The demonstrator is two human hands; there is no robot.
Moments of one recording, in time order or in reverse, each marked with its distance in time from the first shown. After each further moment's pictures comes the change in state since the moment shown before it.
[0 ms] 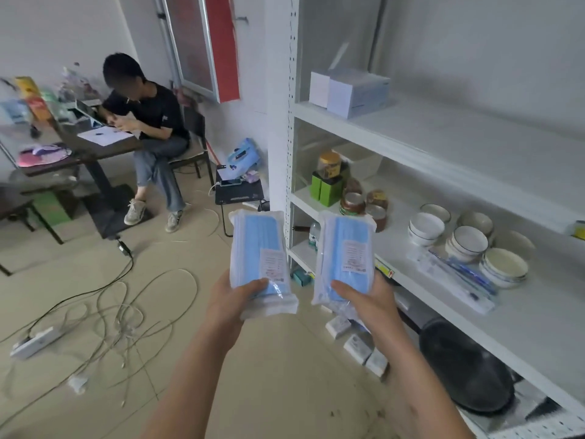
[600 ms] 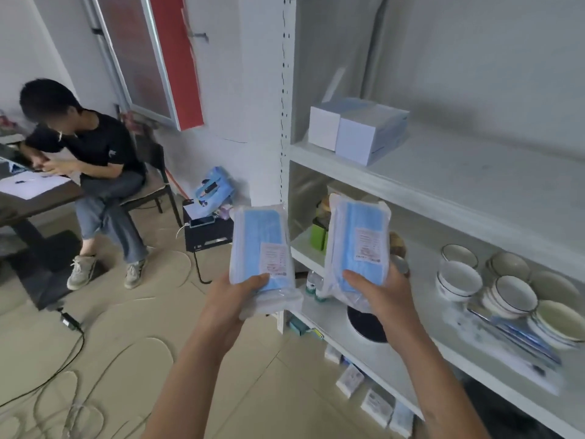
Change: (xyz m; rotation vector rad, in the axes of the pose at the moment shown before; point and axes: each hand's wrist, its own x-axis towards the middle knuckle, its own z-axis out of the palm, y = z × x) left_hand 0.295 0.129 -0.013 -0.033 -0.239 -0.008; right_hand 0.248 -0.086 0.109 0.035 0.248 -0.100
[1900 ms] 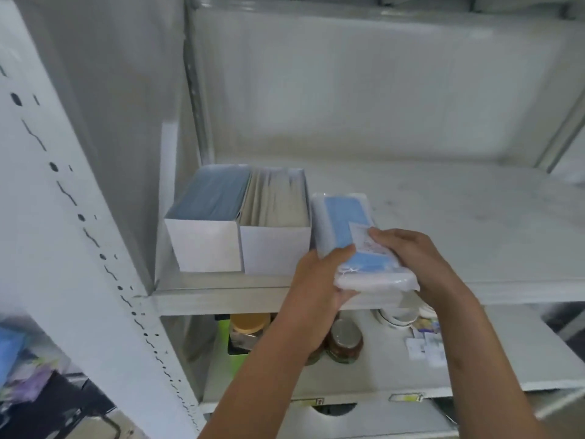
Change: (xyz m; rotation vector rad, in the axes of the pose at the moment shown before) left_hand 0.286 0.119 0.263 -0.052 -0.940 -0.401; right_hand 0.261 -0.101 -0.063 -0.061 0.531 0.104
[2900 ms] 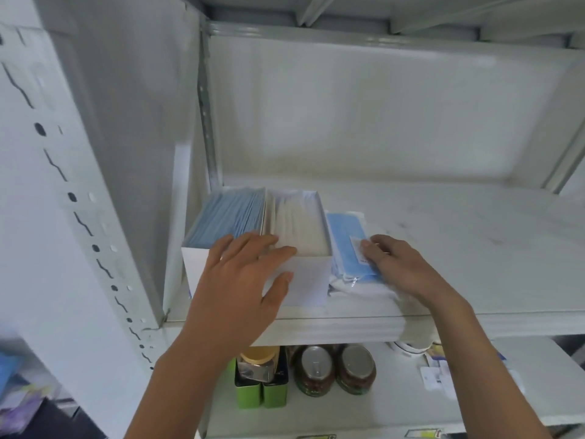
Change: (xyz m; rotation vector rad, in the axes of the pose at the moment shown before) left_hand -0.021 0.086 -0.101 1.788 0.265 0.774; right_hand 0.044 -0.015 0.036 -0.650 0.061 -0.073
